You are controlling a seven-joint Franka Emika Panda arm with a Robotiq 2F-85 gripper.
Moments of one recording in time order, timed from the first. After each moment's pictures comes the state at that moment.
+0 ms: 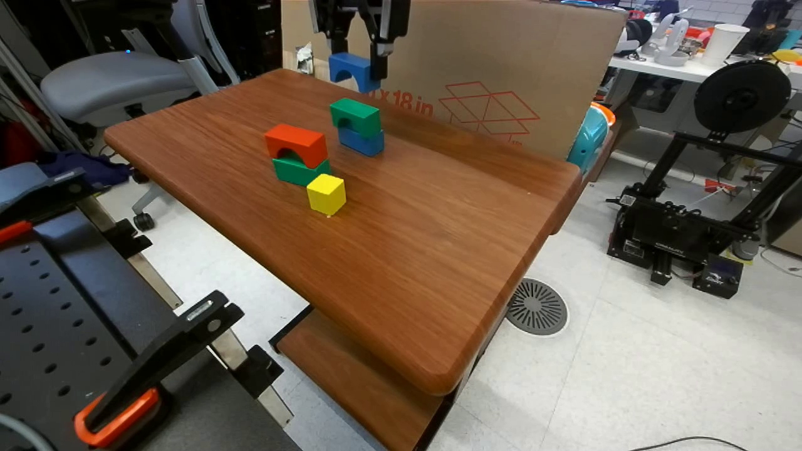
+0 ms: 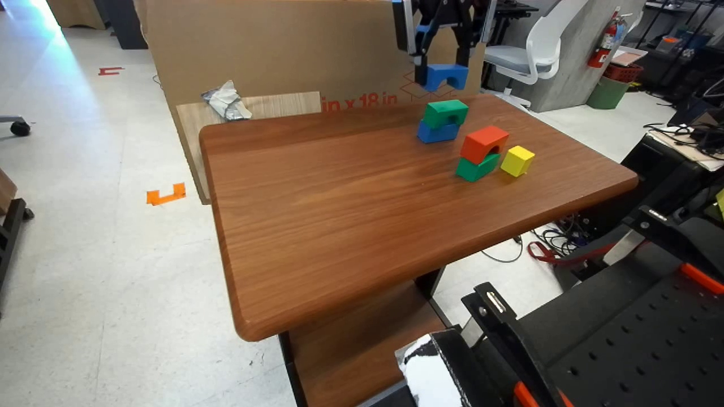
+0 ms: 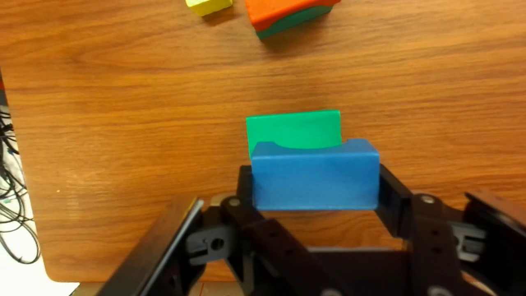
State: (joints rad) arm 0.08 0.65 -0.05 -1.66 -0.12 2.15 0.15
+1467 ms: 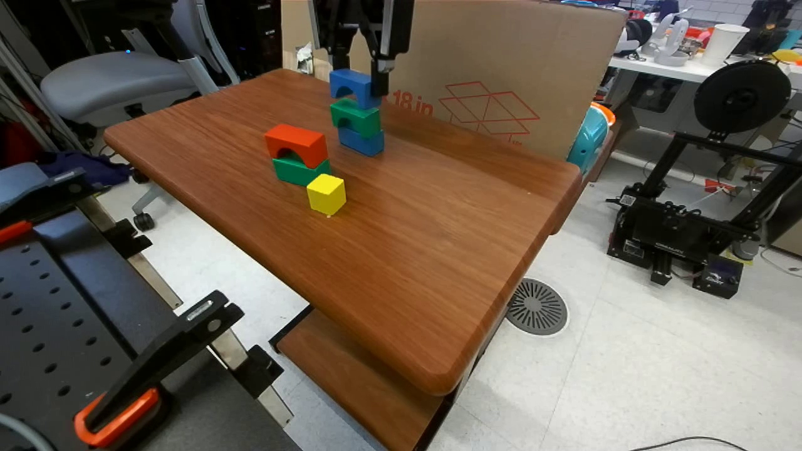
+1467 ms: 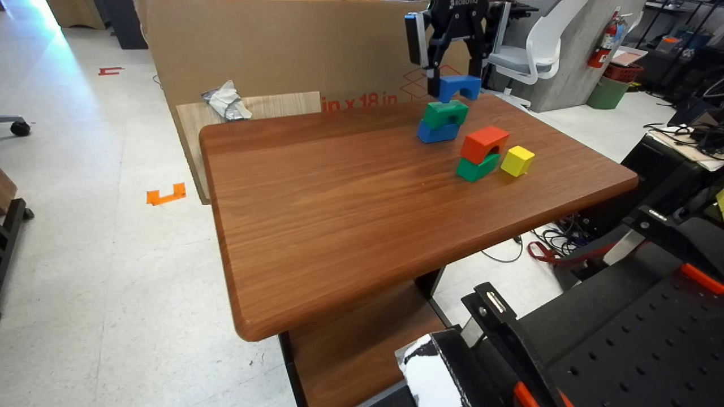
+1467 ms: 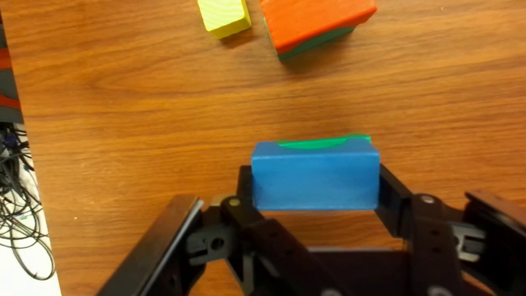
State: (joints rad) arm 0.08 0.65 -0.07 -1.69 -0.13 2.15 0.18
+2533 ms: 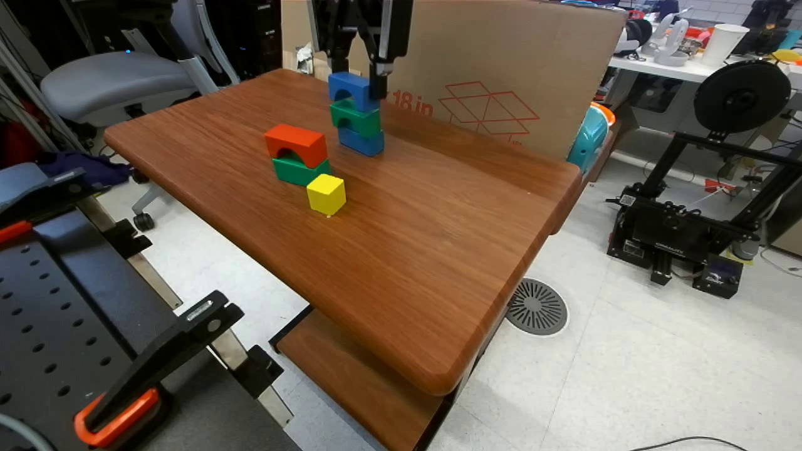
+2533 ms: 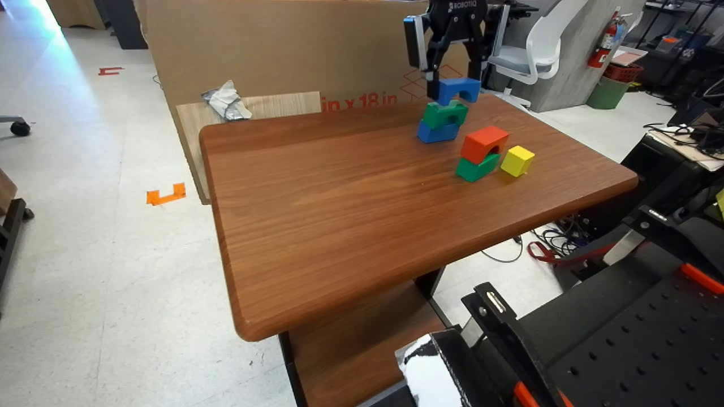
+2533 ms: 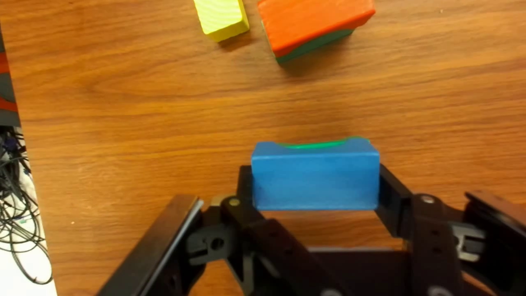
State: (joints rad) arm 0.08 0.66 -0.07 -1.68 -0.13 2.14 0.18
